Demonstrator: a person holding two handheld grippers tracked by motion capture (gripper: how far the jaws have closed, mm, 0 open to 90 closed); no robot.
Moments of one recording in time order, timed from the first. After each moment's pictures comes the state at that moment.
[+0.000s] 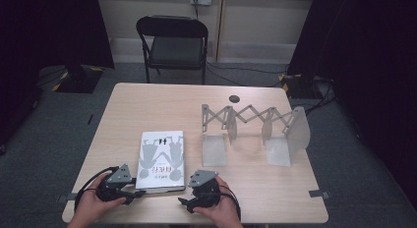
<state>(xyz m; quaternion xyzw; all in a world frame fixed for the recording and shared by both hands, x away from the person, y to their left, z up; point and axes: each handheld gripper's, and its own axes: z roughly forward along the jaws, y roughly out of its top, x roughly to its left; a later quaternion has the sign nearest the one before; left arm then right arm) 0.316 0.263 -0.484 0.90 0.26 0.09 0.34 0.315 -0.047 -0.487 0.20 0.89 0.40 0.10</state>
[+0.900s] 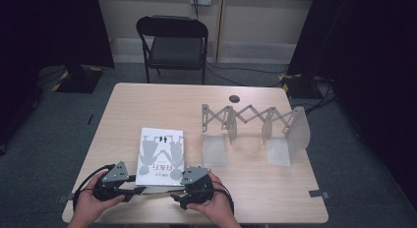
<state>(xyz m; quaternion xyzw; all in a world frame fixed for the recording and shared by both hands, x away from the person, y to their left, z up) 0.309 0.262 -0.460 0.88 0.26 0.11 0.37 0.321 -0.026 -0.473 0.16 0.89 0.42 0.11</state>
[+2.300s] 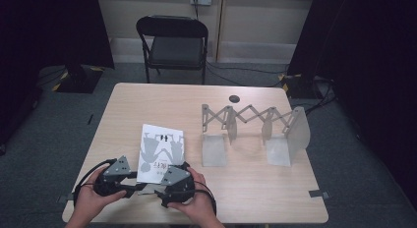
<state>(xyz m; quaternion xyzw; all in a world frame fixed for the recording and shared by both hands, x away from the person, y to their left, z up) 0.315 0.254 -0.441 0.89 0.27 0.10 0.36 0.317 0.023 -0.469 0.15 0.88 0.42 0.19</state>
